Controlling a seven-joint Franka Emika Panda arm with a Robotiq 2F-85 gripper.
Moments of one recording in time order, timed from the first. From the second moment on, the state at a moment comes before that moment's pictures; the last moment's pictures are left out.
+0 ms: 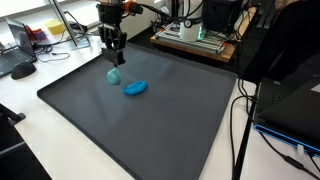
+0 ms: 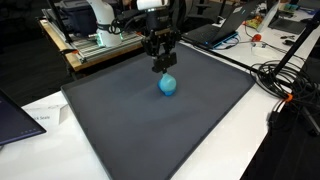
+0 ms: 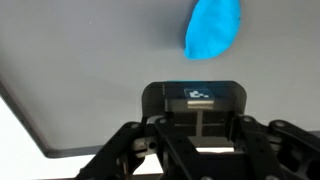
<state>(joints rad) -0.05 0.16 -0.05 -2.23 0.01 2.67 -0.03</state>
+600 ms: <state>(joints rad) -0.01 0.09 -0.05 -2.30 -0.20 2.67 0.26</state>
